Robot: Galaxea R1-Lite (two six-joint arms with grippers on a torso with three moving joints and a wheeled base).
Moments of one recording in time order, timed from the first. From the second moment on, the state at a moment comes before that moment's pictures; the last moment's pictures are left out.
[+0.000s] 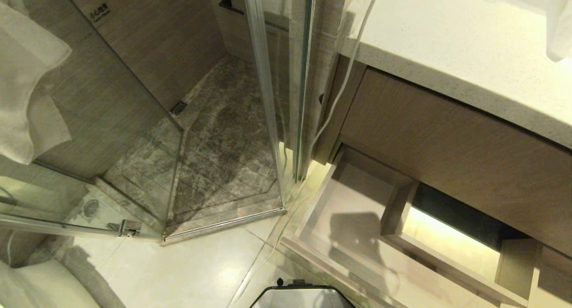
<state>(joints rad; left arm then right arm) 0.00 0.00 0.00 0.00 0.00 0.01 -0.21 0.80 -0.94 0.49 0.03 -0.30</state>
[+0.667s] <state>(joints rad) 0.00 0.00 0.00 0.00 0.00 0.01 -0.21 0.80 -0.92 0.47 0.05 -0.30</state>
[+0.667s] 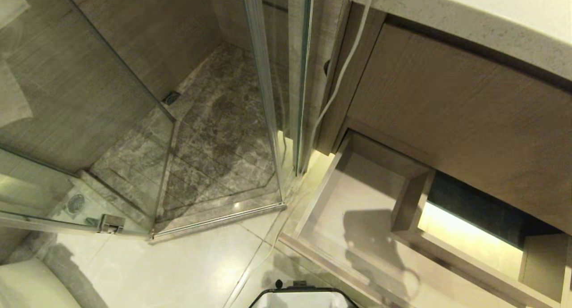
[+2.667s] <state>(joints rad) 0.00 0.00 0.00 0.00 0.00 0.01 -0.21 0.80 -0.92 0.45 0.05 -0.31</state>
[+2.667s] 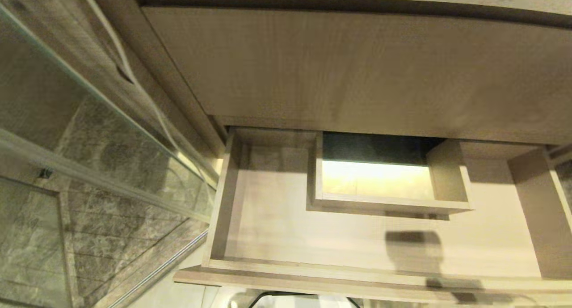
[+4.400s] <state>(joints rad) 0.00 0.00 0.00 0.00 0.00 0.01 -0.19 1.46 -1.04 0.23 0.28 -0.31</state>
